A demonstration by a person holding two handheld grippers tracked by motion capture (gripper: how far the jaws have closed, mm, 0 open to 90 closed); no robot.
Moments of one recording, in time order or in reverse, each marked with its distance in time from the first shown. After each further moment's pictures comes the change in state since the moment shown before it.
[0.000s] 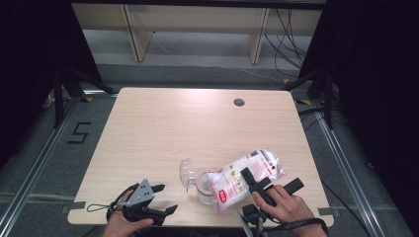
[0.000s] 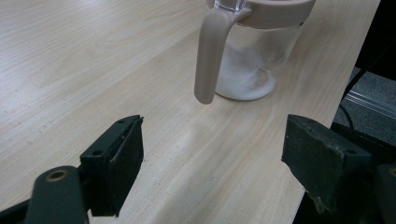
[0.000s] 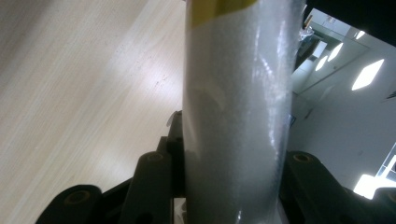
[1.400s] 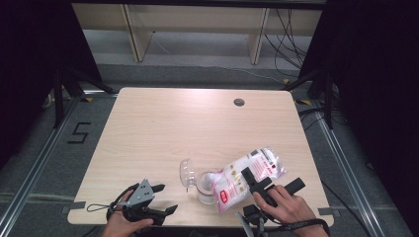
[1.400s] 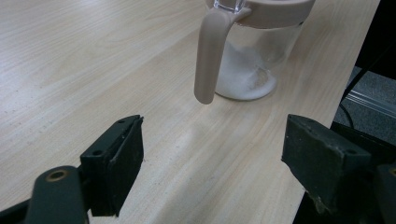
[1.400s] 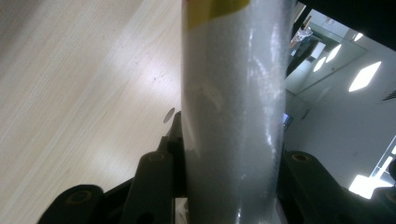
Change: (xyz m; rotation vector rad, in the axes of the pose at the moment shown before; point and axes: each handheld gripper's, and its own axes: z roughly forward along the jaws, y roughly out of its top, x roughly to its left) left arm 0.000 0.000 0.000 -0.003 0.007 -0.004; right arm -0.002 -0.001 -0.003 0.008 -0.003 -0.018
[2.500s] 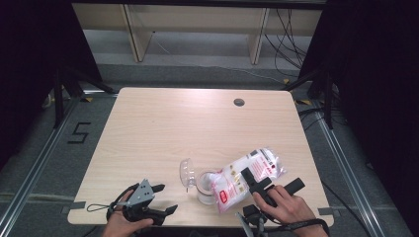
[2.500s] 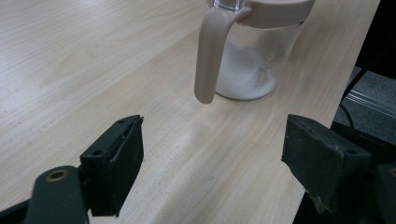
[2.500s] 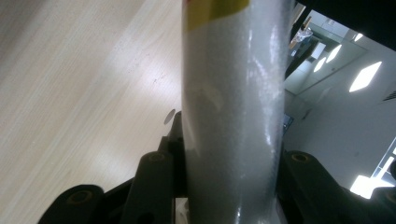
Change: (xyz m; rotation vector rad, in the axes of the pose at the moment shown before) left arm -0.001 -0.001 0.000 0.003 -0.006 -0.022; right arm 0.000 0.001 0.000 -0.005 0.002 0.007
